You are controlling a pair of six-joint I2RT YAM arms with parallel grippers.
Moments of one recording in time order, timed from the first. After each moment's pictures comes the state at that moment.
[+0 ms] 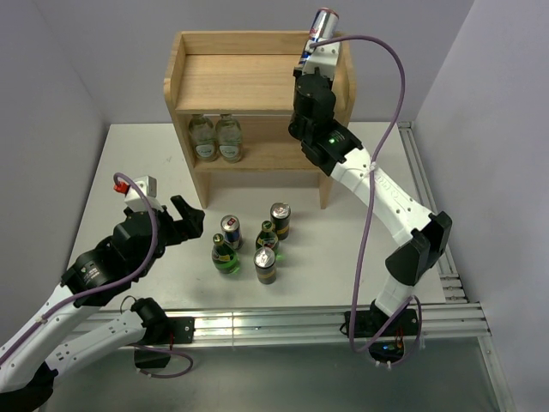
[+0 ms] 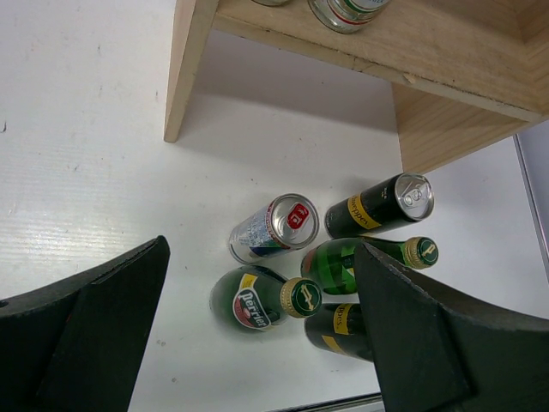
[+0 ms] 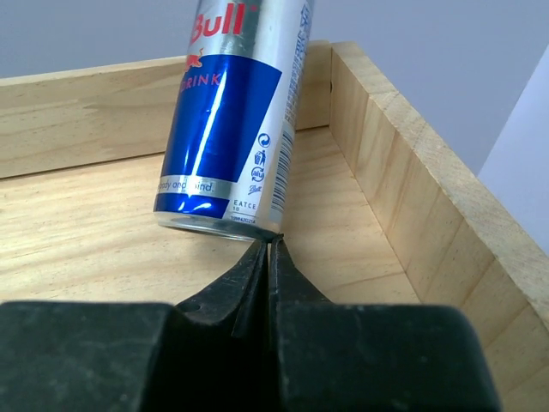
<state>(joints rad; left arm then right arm) -0.81 0.64 0.95 -0.75 -0.55 -0.69 0.66 1.70 1.86 -0.07 0.92 -0.04</state>
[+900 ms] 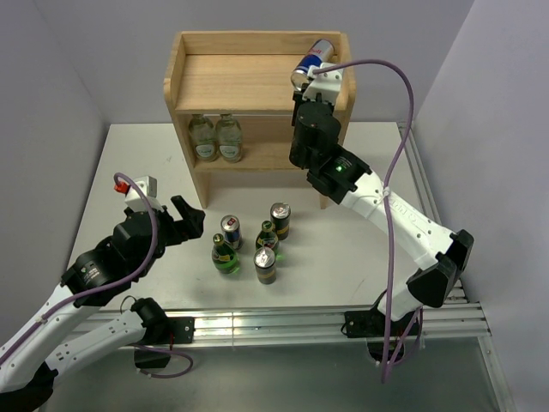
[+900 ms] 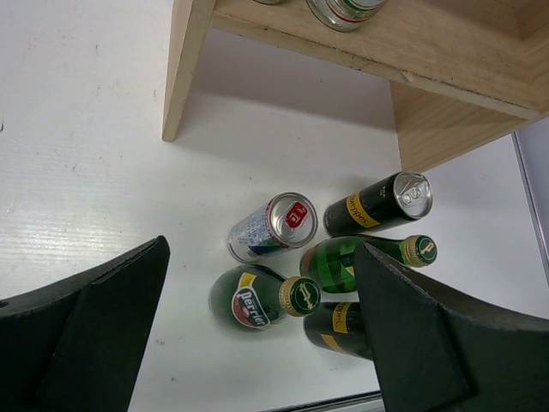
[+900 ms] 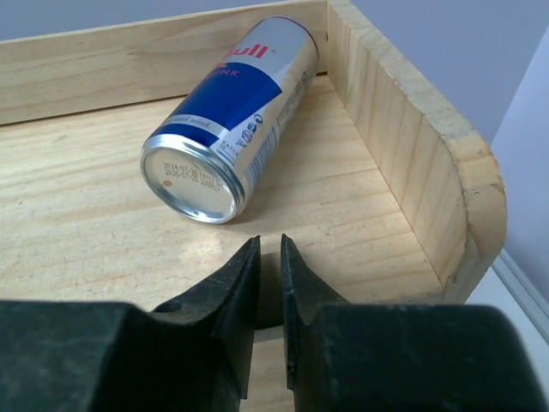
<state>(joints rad) -0.81 0.64 0.95 -0.75 -0.55 -0.69 0.80 1.52 1.65 -0.04 1.01 0.00</state>
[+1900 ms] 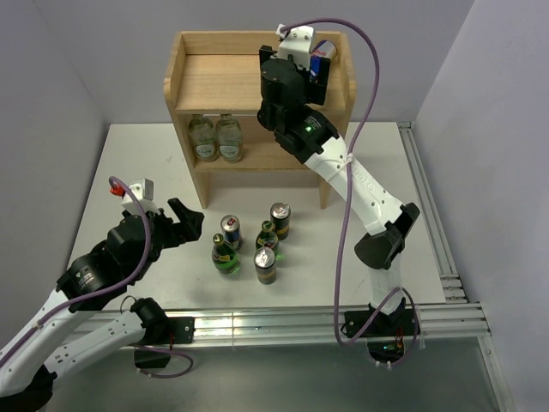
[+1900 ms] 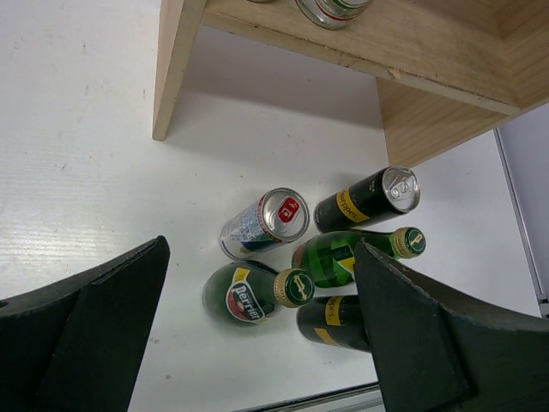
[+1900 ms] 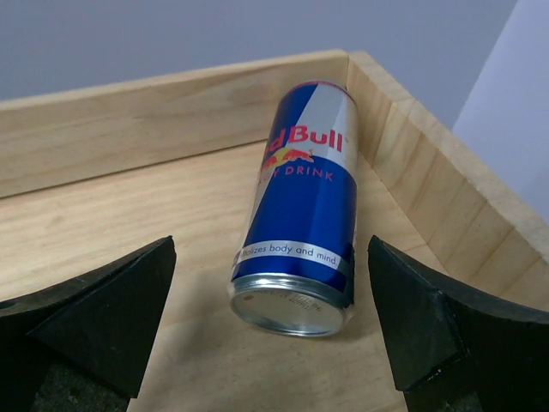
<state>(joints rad) -0.81 0.60 0.94 -0.74 -0.53 -0.69 0.78 1.94 2.34 -0.33 1.16 -0.07</state>
